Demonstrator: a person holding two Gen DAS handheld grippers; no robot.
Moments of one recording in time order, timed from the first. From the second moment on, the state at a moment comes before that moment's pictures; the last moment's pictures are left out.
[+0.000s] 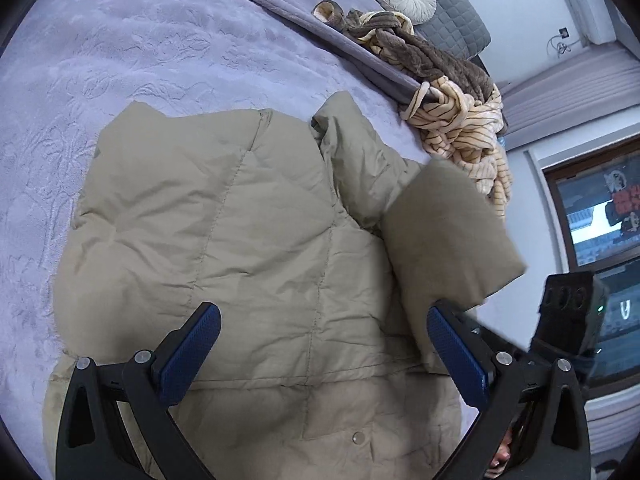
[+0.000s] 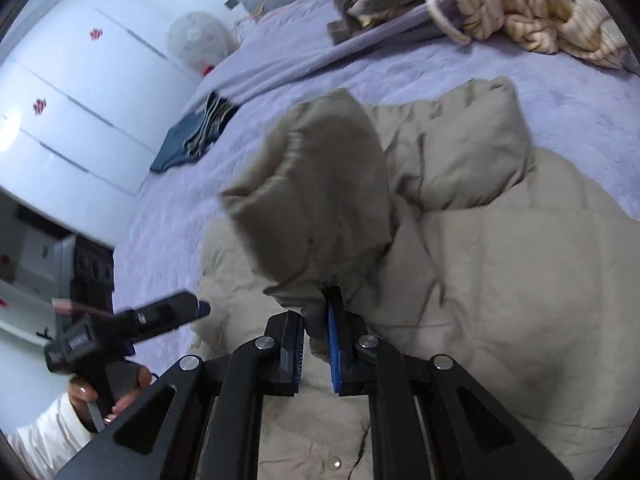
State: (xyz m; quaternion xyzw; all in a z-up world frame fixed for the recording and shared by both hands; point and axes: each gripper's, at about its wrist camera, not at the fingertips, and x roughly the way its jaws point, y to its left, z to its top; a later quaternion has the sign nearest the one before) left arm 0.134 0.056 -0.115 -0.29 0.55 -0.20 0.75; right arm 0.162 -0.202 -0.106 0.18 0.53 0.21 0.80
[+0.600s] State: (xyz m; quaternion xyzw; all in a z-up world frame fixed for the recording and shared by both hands) left arm 0.170 -0.026 -0.160 -0.20 0.62 -0.21 0.73; right arm 0.061 -0.343 -0.171 0.26 0.62 0.10 0.73
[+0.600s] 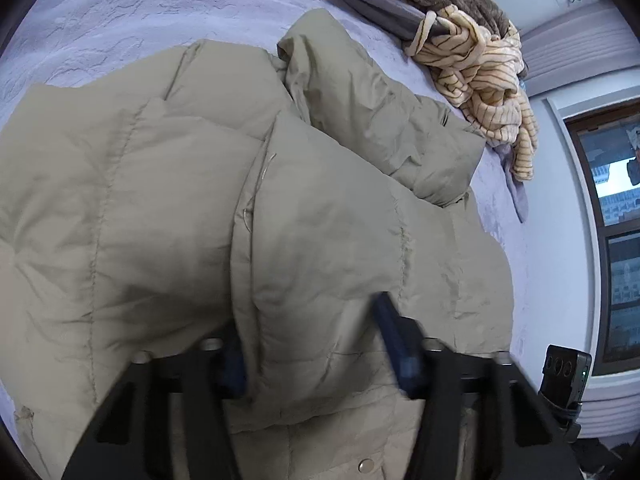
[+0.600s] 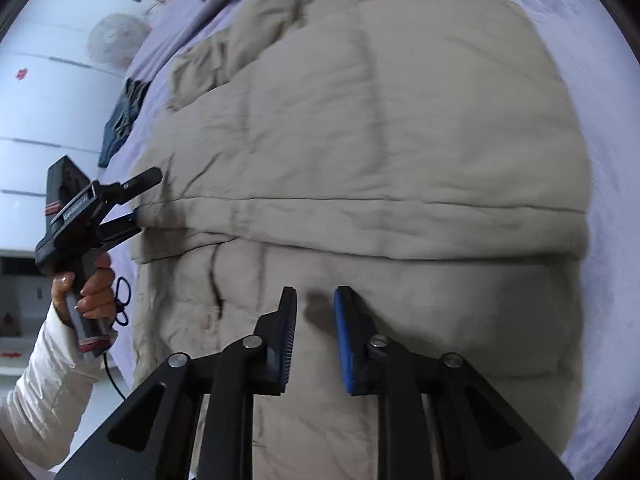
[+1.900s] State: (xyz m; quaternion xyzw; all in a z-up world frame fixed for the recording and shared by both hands) left arm 0.140 -0.045 -0.122 0.00 0.55 -0.14 0.83; right arm 0.103 -0.483 -0.186 0.49 0.51 0.00 0.71
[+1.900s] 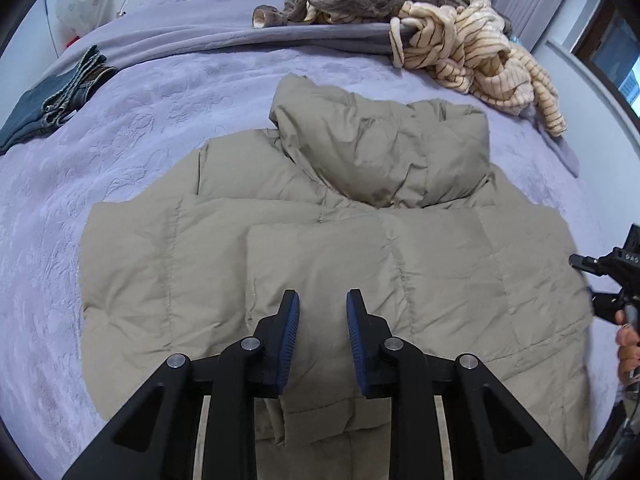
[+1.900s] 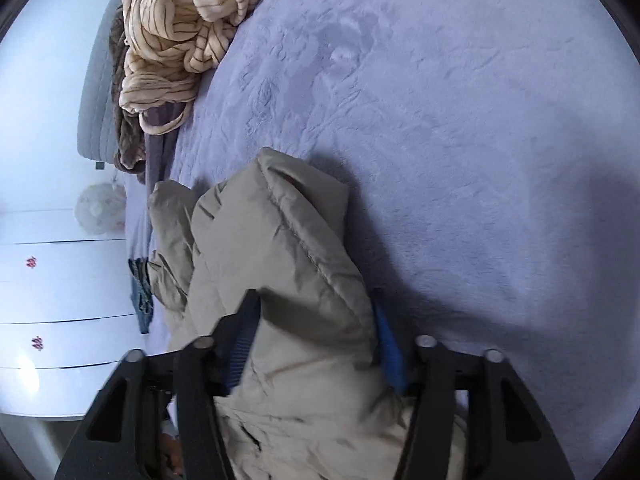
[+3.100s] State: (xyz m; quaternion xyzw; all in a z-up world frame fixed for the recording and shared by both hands) left arm 0.043 -0.013 -0.080 0.04 0.55 -0.06 0.83; right arm 0.015 -0.414 -0.122 0.25 0.57 -0.06 0.78
